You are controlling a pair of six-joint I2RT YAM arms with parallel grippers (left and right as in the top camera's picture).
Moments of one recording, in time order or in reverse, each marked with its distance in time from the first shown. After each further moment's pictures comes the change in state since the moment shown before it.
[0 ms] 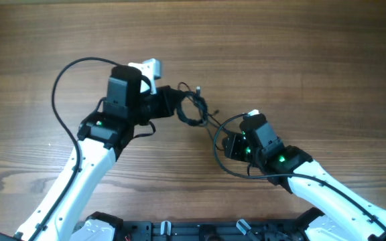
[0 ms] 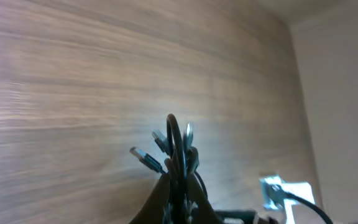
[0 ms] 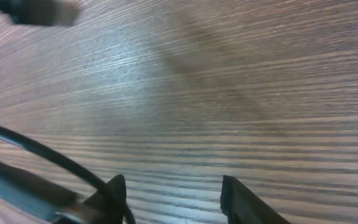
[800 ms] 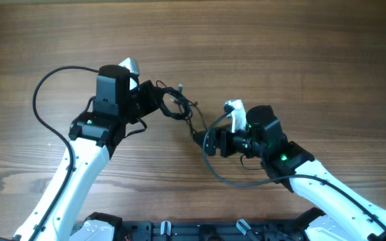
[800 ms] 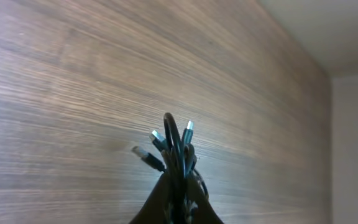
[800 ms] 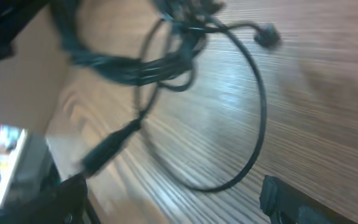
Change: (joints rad) left arm 0.066 -0.005 0.000 -0.076 -0.149 -0.134; right arm -0.024 0.000 -0.003 0.369 -0.428 -0.259
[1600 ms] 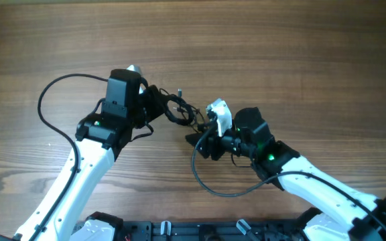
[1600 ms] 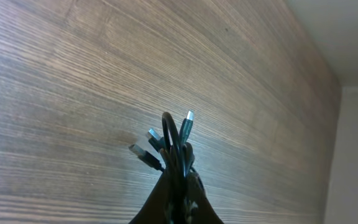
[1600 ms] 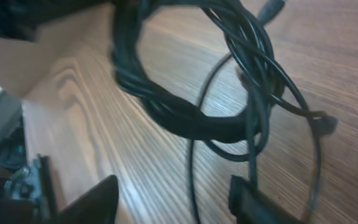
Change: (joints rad) left arm -0.068 0.000 0.000 -0.048 -0.048 -0.143; right arm 0.080 0.115 0.000 0.174 0.059 -0.197
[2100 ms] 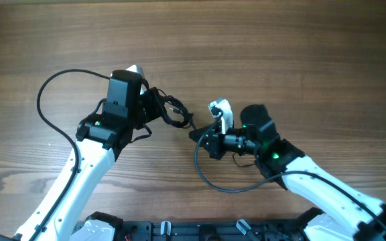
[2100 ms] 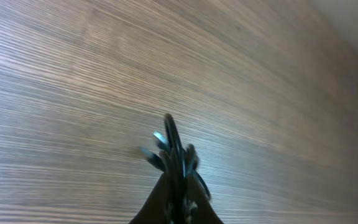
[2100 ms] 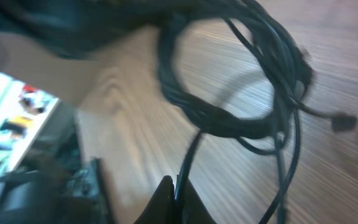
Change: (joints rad) left arm -0.003 0.000 0.000 -0.026 -0.072 0.150; right arm -0.047 -0.052 0.000 0.036 -0.207 0.144
